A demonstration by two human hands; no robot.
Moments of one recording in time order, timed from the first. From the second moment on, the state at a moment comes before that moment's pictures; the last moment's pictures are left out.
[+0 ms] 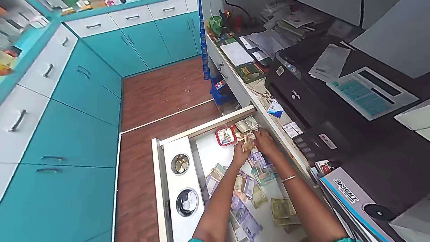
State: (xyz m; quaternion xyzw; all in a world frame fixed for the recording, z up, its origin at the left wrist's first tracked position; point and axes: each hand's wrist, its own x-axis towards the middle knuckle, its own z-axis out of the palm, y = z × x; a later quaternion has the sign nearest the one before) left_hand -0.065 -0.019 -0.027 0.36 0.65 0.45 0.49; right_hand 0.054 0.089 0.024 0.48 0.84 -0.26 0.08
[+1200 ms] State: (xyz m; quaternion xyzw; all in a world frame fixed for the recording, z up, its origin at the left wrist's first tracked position) left_hand -0.087 -0.027 0.022 0.63 0.74 -0.01 0.24; right_hand 0.031 0.052 0.021 0.29 0.92 -0.17 0.19
